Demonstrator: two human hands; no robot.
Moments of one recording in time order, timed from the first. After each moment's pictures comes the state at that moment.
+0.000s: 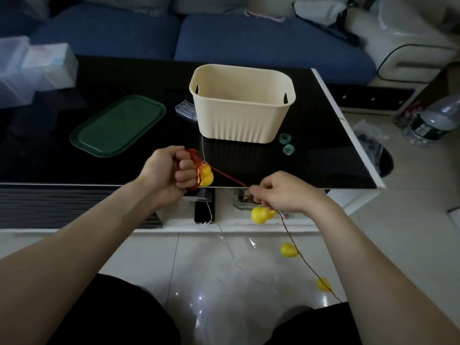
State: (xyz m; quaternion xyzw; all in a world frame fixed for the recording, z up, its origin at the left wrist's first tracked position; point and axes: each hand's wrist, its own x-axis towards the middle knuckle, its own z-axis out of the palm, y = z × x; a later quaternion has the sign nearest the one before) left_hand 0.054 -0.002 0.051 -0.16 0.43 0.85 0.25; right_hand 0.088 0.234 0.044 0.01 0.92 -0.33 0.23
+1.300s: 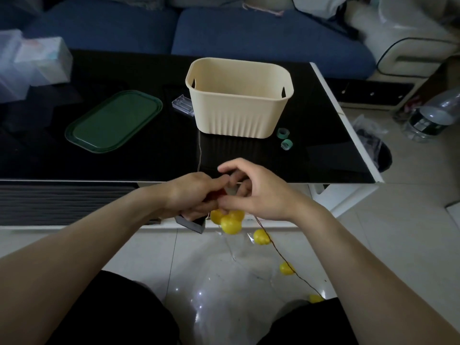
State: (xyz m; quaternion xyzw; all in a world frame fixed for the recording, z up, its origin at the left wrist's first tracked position) left_hand 0.082 0.024 0.052 0.08 0.74 0.51 0.43; right_hand 0.106 0.208 0.052 -0.15 0.86 -0.46 0.17
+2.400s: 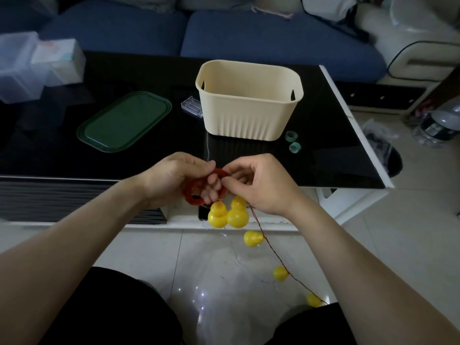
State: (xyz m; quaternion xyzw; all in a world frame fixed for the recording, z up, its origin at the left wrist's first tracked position) left_hand 0.068 -0.013 0.054 0.11 0.64 0.68 0.34; right_hand 0.091 0.191 0.045 -0.16 0.85 -0.50 0.04
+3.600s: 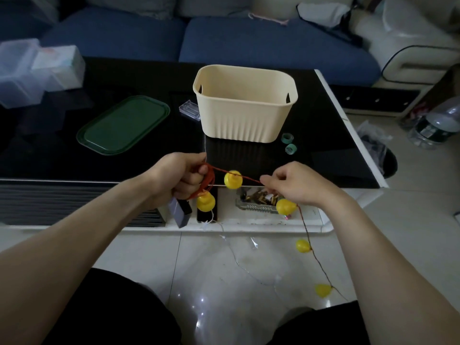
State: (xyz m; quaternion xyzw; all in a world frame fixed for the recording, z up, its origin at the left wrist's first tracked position) left_hand 0.069 -0.002 0.063 -0.05 0.69 0.65 0.32; right_hand 0.084 0.255 0.048 -0.01 0.93 -0.33 0.16
